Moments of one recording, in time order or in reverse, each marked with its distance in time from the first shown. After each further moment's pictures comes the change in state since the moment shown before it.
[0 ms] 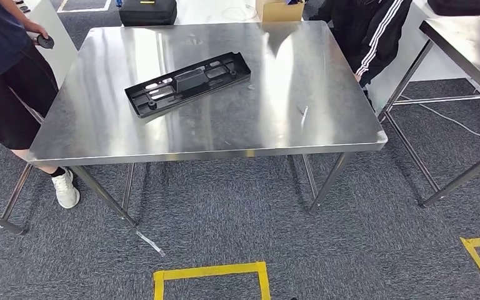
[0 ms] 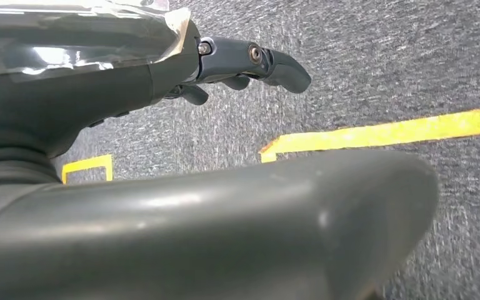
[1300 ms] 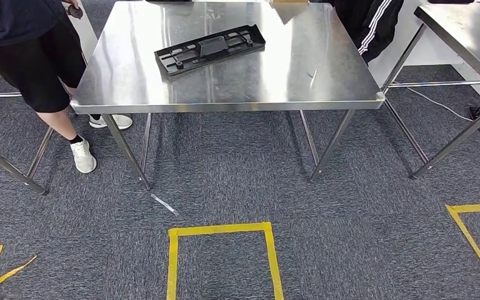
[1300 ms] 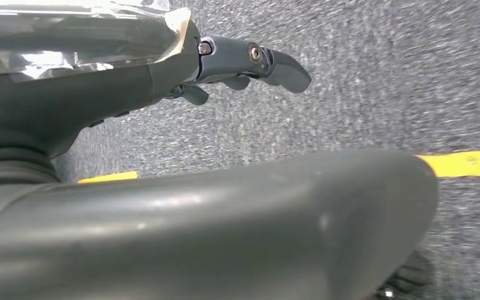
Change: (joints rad) left arm -0.007 -0.001 -0.008 0.000 0.002 0.002 0.010; right arm 0.056 -0.003 -0.177 0.019 -0.132 -0.084 -0.062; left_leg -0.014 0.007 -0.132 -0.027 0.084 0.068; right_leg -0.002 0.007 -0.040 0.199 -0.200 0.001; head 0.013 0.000
